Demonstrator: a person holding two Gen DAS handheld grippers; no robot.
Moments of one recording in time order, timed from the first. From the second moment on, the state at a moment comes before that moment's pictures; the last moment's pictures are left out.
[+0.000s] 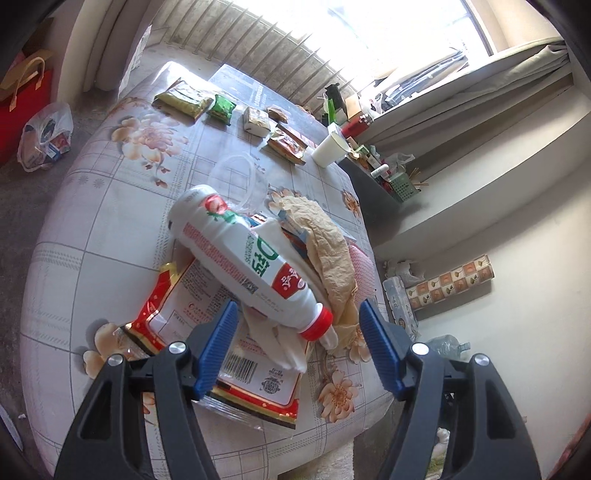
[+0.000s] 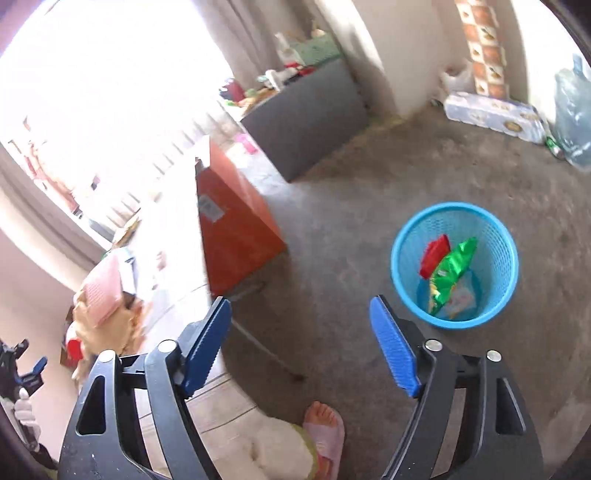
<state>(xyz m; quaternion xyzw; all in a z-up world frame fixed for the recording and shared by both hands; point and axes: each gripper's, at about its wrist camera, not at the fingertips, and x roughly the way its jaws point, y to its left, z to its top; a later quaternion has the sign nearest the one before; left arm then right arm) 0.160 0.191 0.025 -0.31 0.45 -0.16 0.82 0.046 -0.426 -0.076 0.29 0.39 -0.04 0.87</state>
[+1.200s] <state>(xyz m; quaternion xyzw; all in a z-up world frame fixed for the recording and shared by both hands) 0.102 0.095 0.012 -0.08 0.34 -0.23 0.91 0.196 -0.186 -0.018 0.19 0.43 0.13 0.87</state>
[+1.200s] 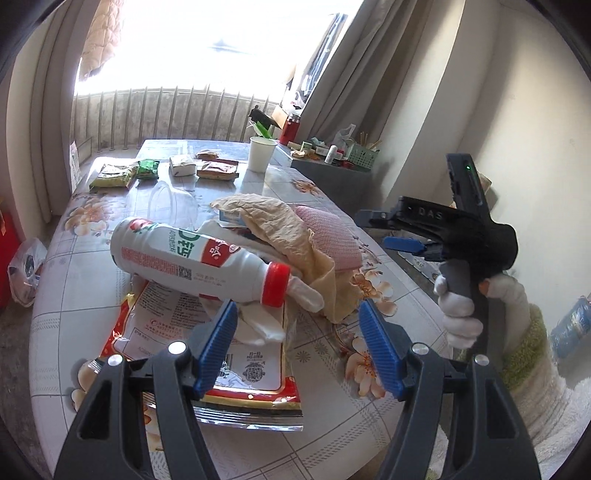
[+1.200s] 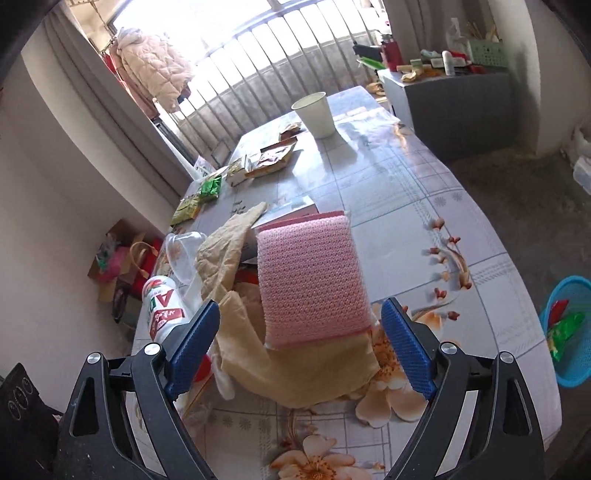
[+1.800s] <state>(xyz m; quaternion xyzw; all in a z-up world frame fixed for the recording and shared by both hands) 0.126 0.075 0.018 -0.05 0.34 -0.25 0.90 0.238 -0.165 -0.058 0.13 0.48 0.12 0.86</state>
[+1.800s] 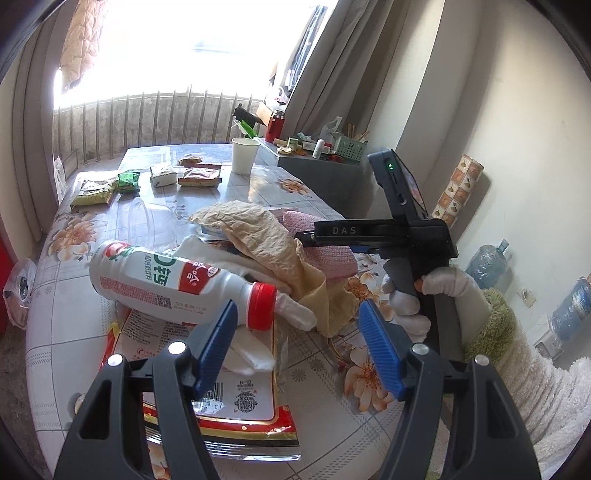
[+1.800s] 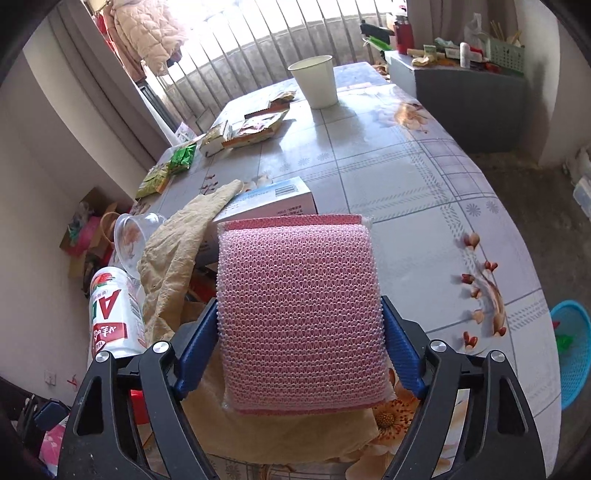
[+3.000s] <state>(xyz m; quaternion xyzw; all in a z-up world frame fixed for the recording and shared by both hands) 0.262 -0.052 -0.026 0.35 0.51 -0.28 0.74 0.143 -0.274 -0.078 0.26 0.45 0.11 0.85</state>
